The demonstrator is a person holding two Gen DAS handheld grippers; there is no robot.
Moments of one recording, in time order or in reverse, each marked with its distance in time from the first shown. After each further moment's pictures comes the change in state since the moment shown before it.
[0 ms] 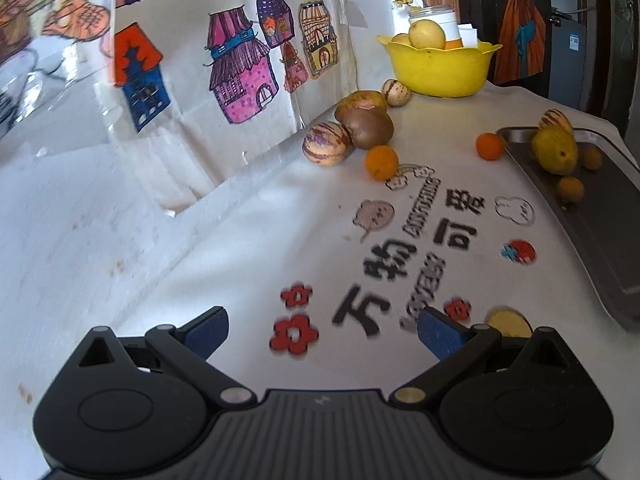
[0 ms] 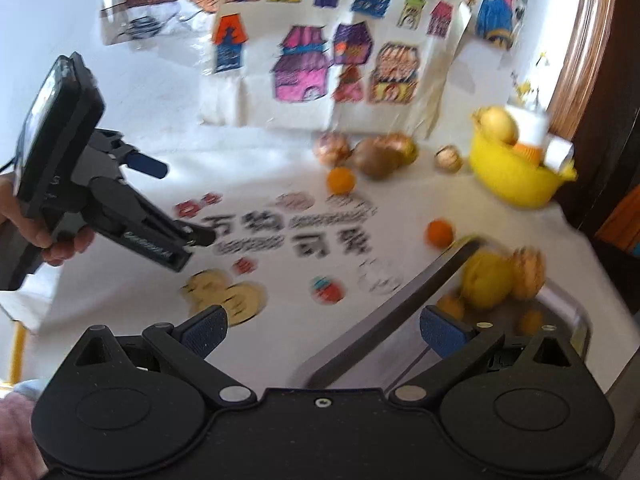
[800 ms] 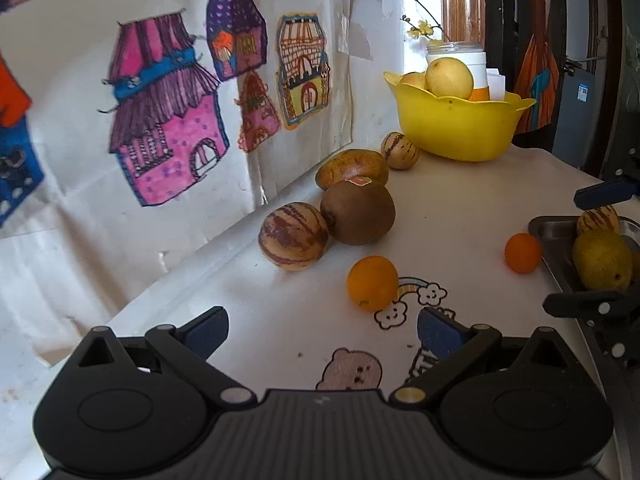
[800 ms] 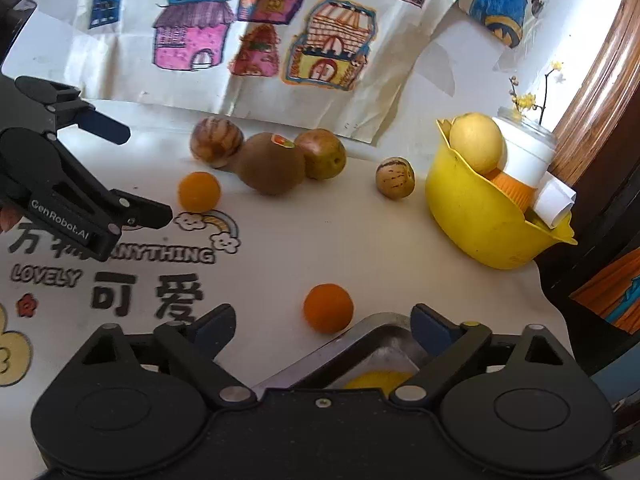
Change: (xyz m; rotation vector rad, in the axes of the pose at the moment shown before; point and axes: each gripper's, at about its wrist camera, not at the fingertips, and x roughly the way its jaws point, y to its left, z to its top) left arm 0.097 -0.015 0.079 -0.094 -0.097 -0.070; right arm 0.134 -0.095 0.047 -0.150 0.031 -0.108
